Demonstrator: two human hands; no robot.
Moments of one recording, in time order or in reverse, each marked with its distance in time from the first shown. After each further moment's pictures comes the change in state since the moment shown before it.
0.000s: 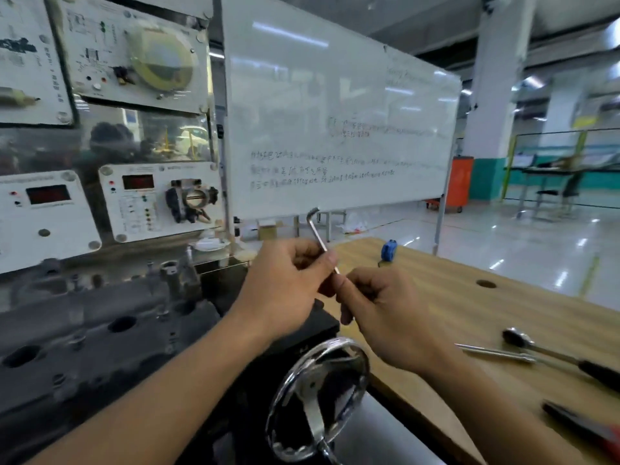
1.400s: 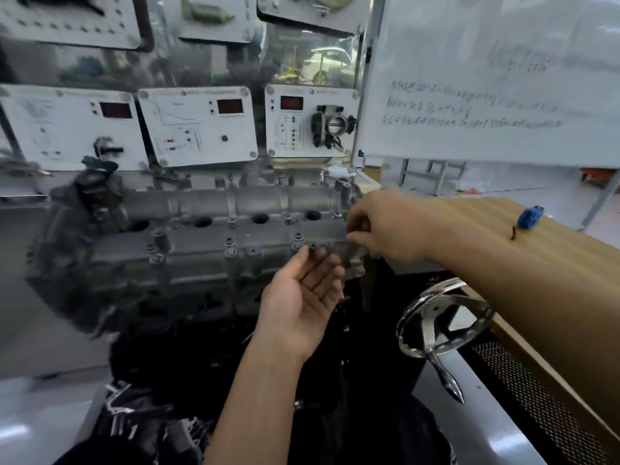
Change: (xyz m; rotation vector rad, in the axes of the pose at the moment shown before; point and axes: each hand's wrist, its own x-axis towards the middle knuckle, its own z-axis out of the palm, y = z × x) left_hand -0.159 -0.039 -0.105 -1.142 0.607 -0.541; right_hand 0.052 -0.120 0.118 -0.554 -0.600 -0.444
